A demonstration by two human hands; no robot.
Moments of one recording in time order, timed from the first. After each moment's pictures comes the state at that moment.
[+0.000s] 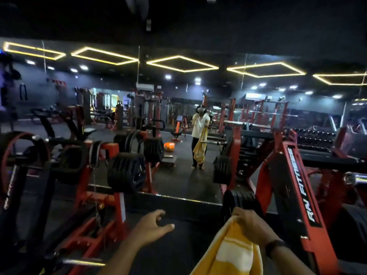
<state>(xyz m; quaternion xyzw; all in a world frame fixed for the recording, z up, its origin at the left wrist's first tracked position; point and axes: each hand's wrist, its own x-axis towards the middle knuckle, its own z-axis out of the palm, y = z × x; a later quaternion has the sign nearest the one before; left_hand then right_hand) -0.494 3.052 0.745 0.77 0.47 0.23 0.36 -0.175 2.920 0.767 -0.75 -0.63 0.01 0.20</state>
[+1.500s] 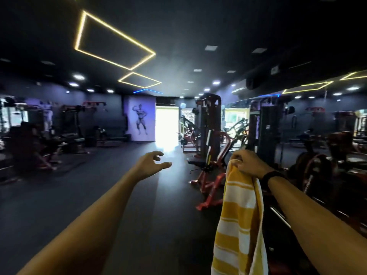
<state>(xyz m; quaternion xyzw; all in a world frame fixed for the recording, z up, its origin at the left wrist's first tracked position) -1.102 2.412 0.949 0.38 0.81 0.44 -0.05 -0.896 2.685 0.972 -0.15 -0.94 0.14 0.27</state>
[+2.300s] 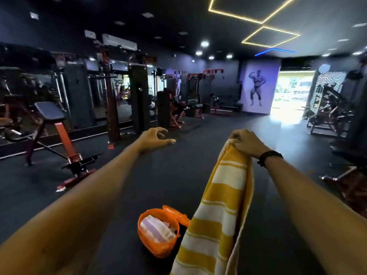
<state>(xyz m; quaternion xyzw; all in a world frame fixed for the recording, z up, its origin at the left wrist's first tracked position) -1.389 2.007 0.889 0.10 0.92 0.37 -0.11 -1.394 2.330 0.895 0.15 -0.94 0.25 0.18</state>
